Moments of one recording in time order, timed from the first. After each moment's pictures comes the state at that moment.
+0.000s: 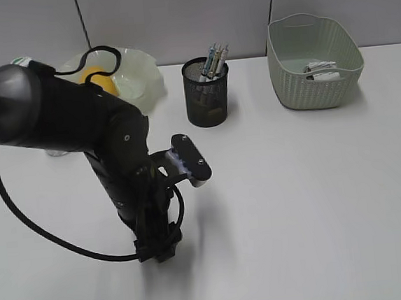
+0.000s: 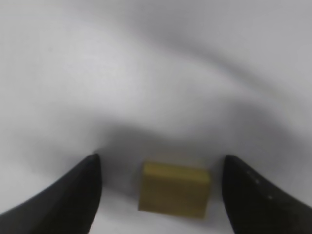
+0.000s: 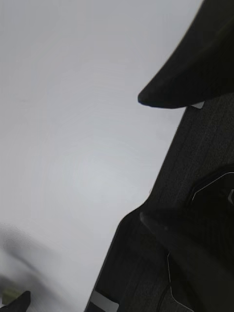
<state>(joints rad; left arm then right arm) -0.76 2.00 -1.13 0.02 0.66 0.40 0.48 0.30 -0.52 -0.01 1.06 0.05</state>
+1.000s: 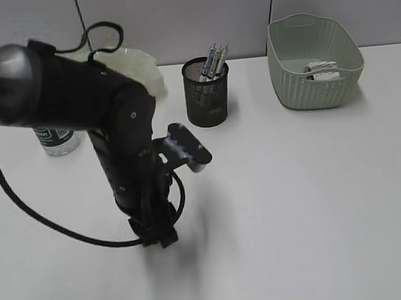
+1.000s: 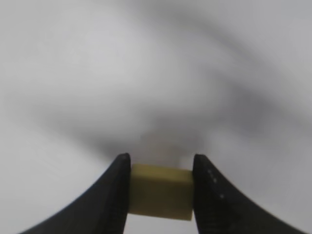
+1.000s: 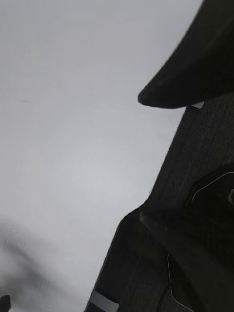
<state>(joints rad) -0.76 1.98 -1.25 0.03 0.84 0.29 0.48 0.30 -0.52 -0.01 1.06 0.05</state>
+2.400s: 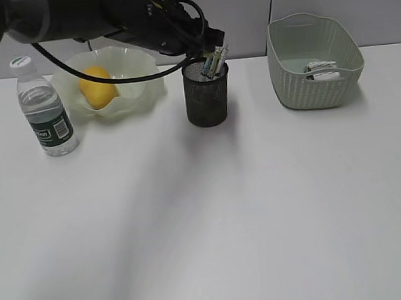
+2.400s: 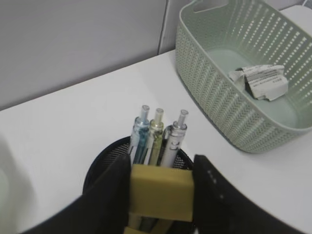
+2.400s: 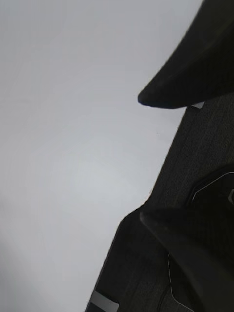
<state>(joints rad) -0.57 2.17 -1.74 -0.40 0.24 0.28 0.48 0.30 -0.52 -0.01 1.06 0.05</state>
